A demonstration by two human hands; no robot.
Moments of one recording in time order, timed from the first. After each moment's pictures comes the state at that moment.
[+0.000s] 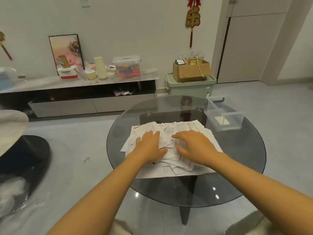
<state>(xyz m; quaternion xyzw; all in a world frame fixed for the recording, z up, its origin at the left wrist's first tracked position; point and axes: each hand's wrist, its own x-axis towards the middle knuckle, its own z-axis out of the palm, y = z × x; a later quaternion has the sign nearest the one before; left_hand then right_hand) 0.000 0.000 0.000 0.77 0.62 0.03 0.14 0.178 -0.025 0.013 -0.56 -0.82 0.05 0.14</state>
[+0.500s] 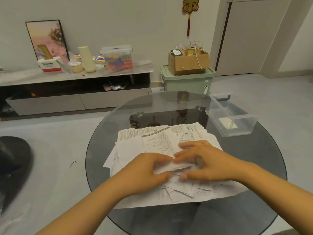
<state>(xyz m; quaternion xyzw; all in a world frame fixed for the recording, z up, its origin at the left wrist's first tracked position) 0.001 -0.007 0.013 0.82 0.50 0.09 0.28 0.219 0.005 0.007 -0.46 -0.86 0.21 0.07</state>
